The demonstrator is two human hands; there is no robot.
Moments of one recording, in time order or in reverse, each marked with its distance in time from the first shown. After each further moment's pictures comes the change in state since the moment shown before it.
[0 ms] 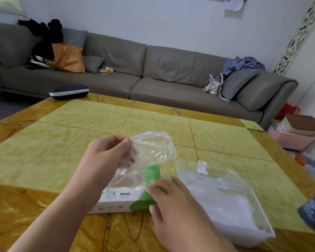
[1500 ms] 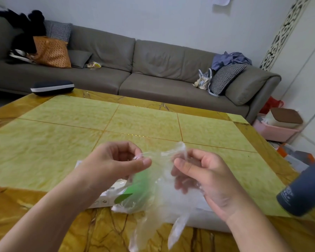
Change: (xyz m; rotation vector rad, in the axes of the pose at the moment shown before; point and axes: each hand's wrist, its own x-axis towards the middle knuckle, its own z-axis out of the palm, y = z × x) left_hand -0.018 0.005 0.022 0.012 -0.471 -0.031; right_hand -0.018 0.050 -0.069 1.252 0.235 0.324
